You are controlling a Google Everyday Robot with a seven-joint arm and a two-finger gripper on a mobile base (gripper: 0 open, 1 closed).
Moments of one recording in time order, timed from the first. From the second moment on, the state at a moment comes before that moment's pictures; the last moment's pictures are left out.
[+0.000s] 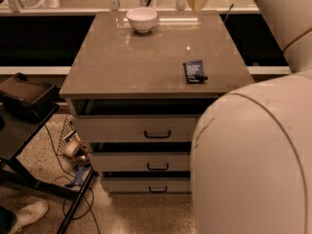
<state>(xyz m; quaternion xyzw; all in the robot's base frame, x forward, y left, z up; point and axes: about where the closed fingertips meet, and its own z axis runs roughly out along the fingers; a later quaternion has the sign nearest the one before) 0.720 -0.130 1.010 -0.28 0.93 -0.09 0.23</state>
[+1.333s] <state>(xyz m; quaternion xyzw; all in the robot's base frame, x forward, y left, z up) 0.723 -0.155 0.960 -0.18 0.96 -0.06 0.22</state>
